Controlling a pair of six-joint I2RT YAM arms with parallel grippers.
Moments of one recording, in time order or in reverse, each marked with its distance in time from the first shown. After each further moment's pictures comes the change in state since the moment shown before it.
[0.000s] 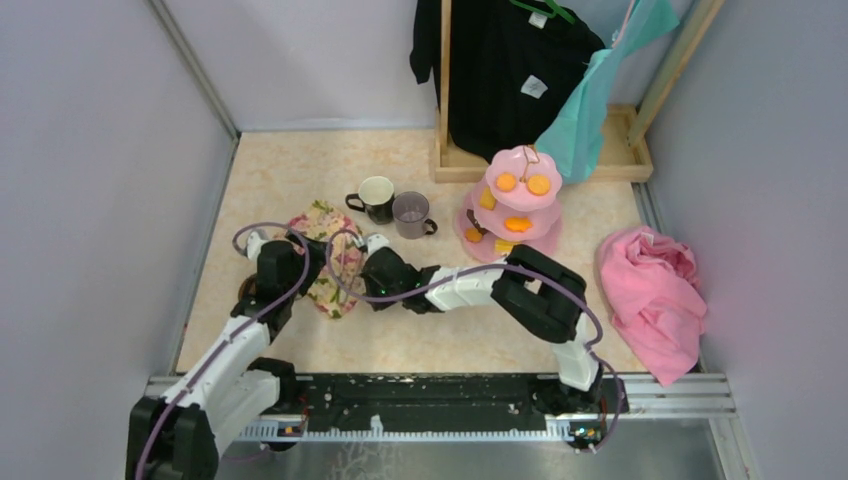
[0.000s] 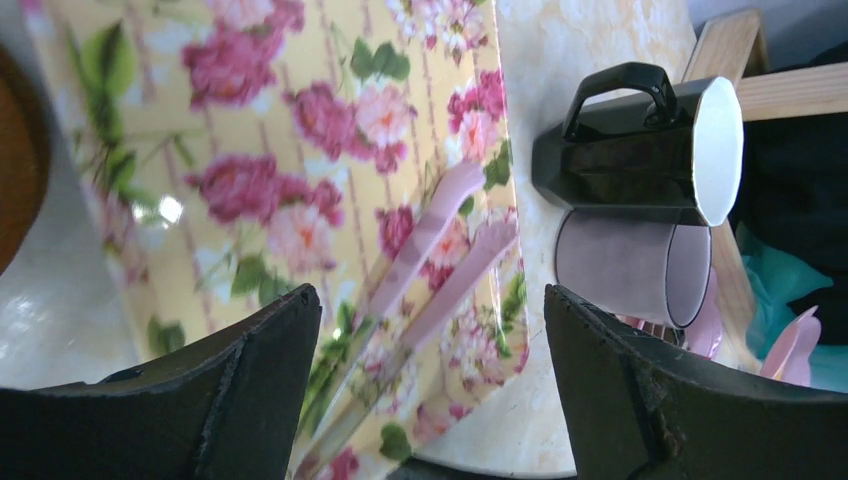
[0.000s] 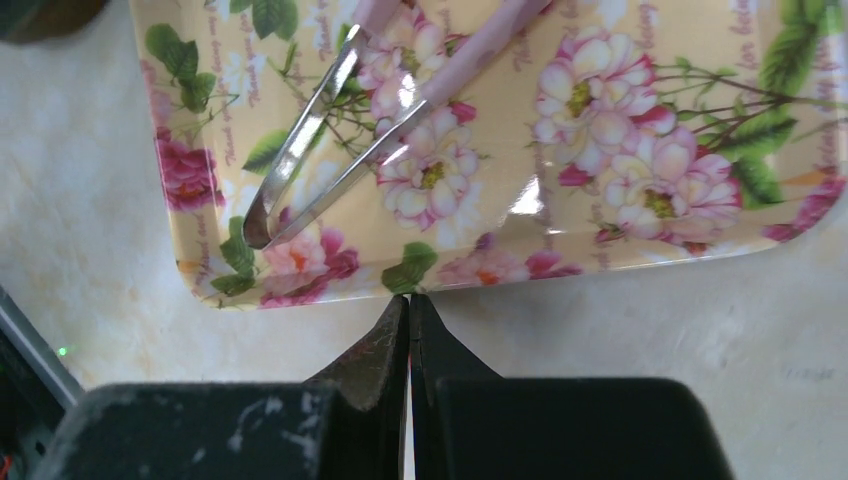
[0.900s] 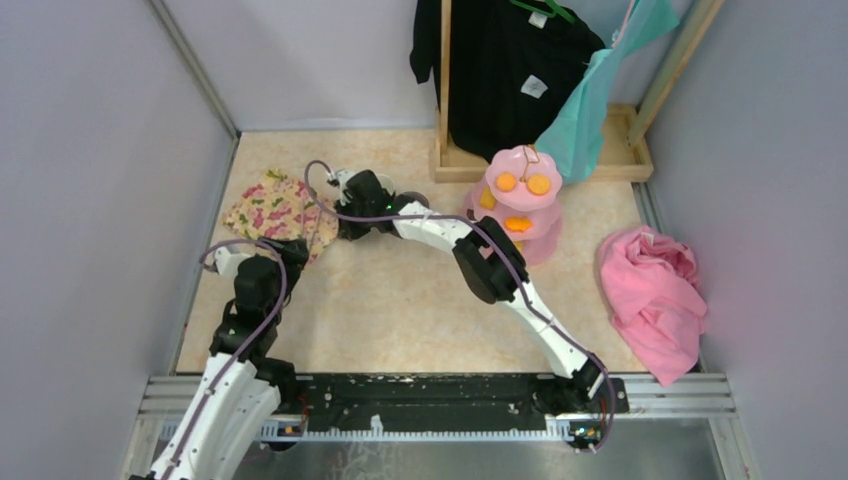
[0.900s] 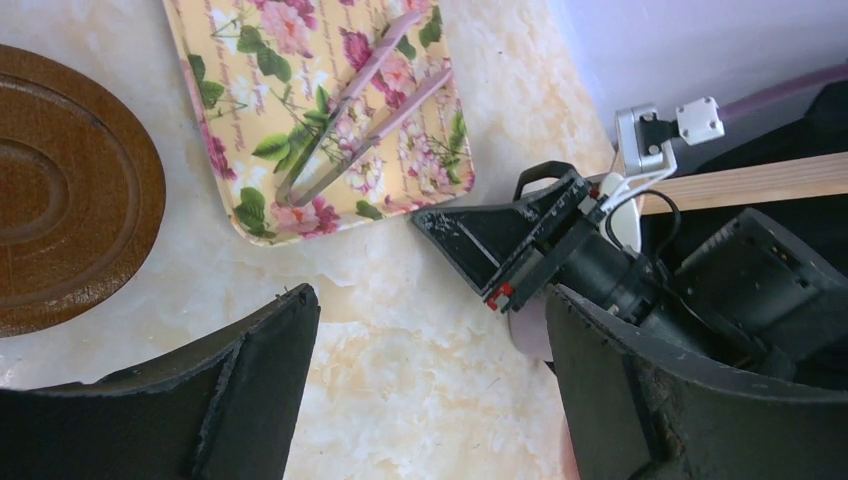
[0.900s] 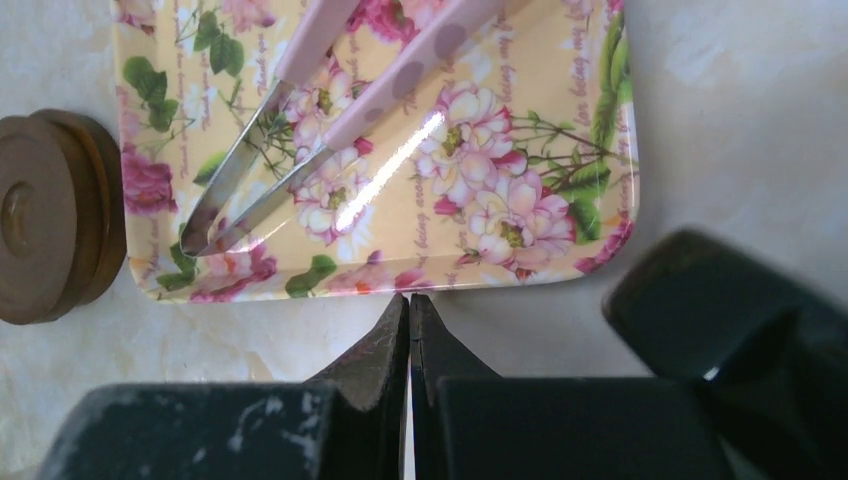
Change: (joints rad) left arm 0.000 -0.372 0.011 -0.238 -0.193 -0.031; right arm -0.253 0.570 0.955 -0.321 -0.378 -0.254
